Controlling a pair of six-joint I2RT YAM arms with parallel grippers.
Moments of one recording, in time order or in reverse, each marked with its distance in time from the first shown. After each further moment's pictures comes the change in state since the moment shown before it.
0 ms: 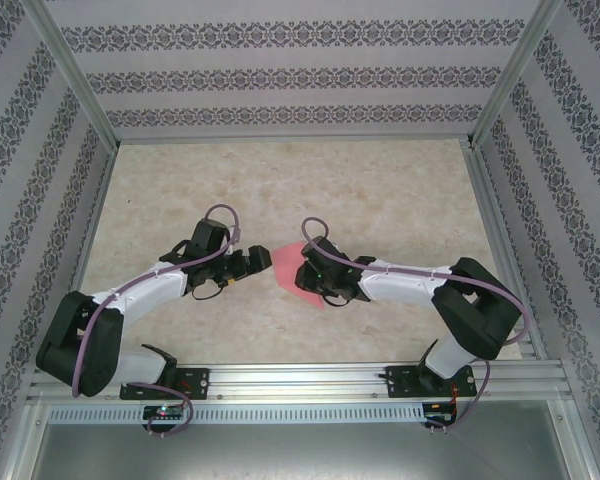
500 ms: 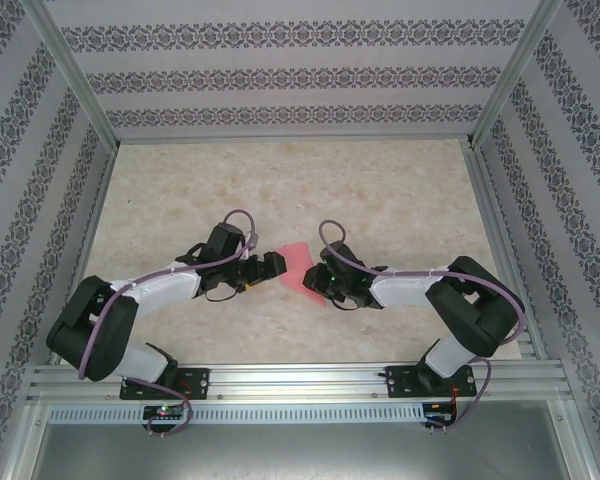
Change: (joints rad) left arm -0.103 0.102 -0.006 0.140 0.084 -0.091; right arm -0.104 0.005 -0.193 0.312 -0.138 0.074
